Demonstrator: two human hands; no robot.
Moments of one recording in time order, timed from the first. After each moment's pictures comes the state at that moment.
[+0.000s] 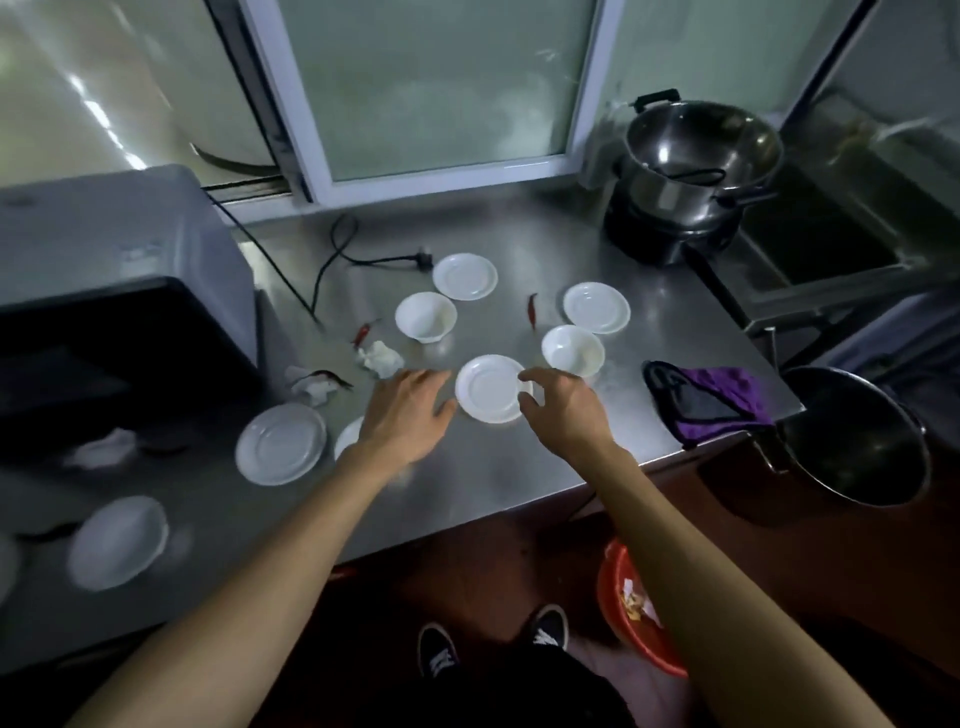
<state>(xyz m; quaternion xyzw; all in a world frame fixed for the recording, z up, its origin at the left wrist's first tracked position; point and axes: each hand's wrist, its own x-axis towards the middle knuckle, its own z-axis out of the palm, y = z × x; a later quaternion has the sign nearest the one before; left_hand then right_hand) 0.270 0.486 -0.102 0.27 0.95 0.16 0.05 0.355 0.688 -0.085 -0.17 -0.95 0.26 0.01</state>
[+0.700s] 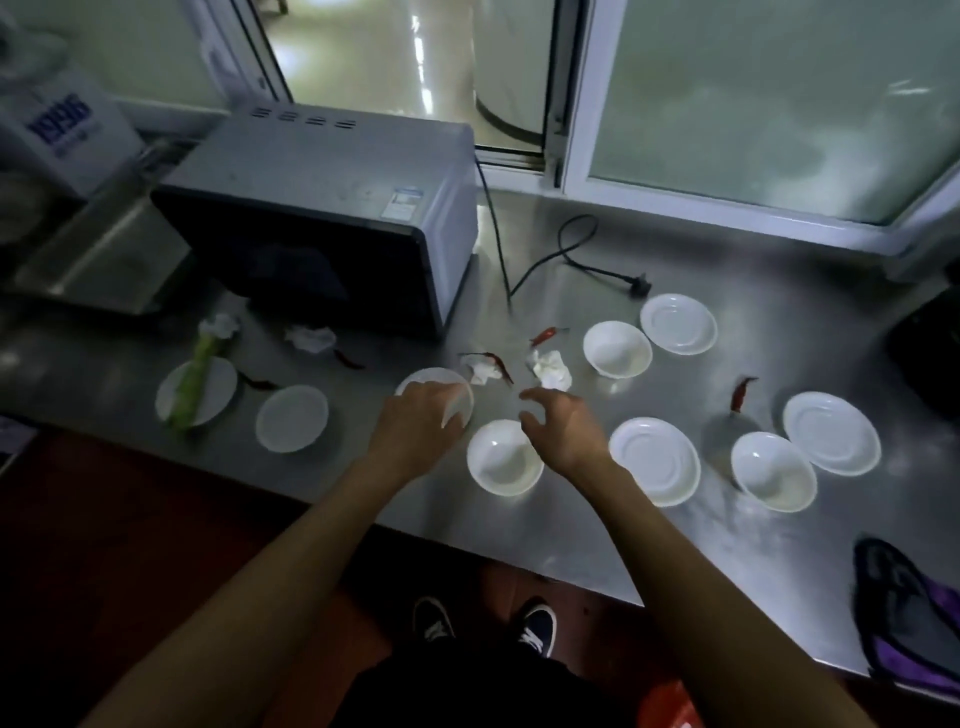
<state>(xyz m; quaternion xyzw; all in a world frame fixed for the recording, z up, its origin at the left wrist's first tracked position) 0.269 0.349 -0.110 -0.03 0.98 0.17 0.09 0.227 0.559 -0.123 0.09 -0.94 0.30 -0.15</state>
